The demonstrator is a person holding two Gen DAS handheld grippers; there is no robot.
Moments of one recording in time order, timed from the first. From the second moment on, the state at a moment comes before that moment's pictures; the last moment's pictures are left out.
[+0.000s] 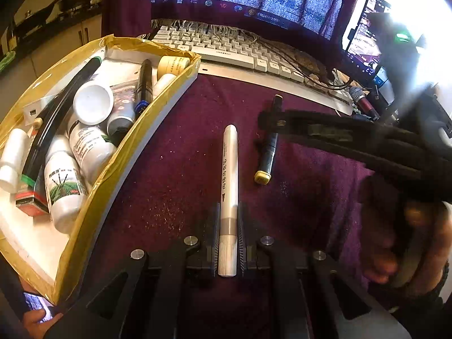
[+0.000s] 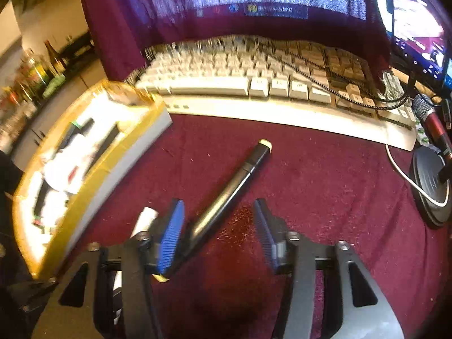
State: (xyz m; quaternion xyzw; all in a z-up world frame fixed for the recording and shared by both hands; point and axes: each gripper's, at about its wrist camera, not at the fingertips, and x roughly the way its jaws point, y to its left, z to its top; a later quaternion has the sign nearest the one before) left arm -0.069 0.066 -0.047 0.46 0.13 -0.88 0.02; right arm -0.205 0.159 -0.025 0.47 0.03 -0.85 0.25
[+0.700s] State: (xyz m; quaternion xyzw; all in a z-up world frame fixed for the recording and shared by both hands) left arm -0.077 0.072 -0.044 0.45 0.11 -0.88 0.03; right arm -0.165 0.225 -0.027 0.45 0.03 -0.85 0.28
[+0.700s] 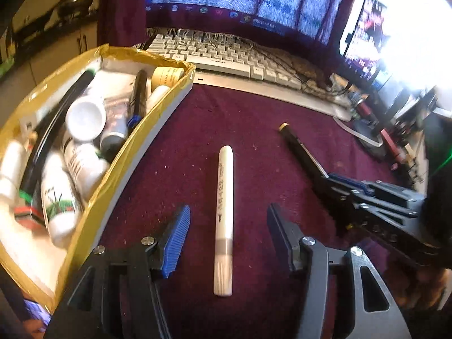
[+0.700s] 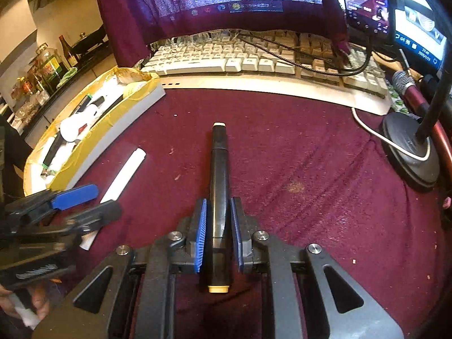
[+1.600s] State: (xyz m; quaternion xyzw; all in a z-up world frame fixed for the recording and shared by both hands) left arm -0.059 0.058 -0.042 0.43 0.19 -0.88 0.00; right arm -0.151 0.202 -0.017 0.43 0.04 -0.85 0.32
